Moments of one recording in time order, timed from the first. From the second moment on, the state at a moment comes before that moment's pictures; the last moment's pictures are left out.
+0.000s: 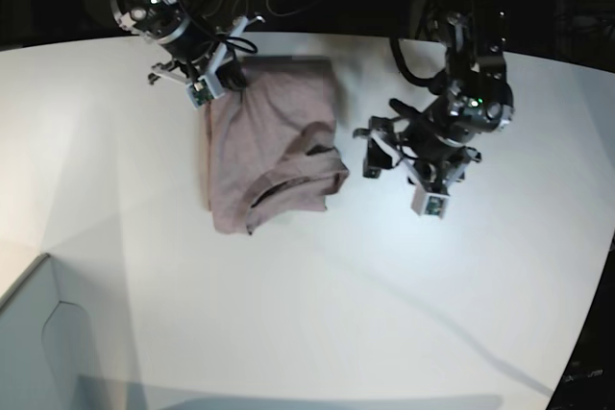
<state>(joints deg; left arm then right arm) 6.0 2.7 -7.2 92.6 -7.9 -20.5 43.6 -25.4 -1.9 6.9 90.2 -8.4 34.3 -17.4</state>
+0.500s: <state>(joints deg) 2.0 6.7 -7.0 74.6 -7.8 -19.9 29.6 -25.5 -1.9 8.2 91.1 -8.6 34.3 -17.9</state>
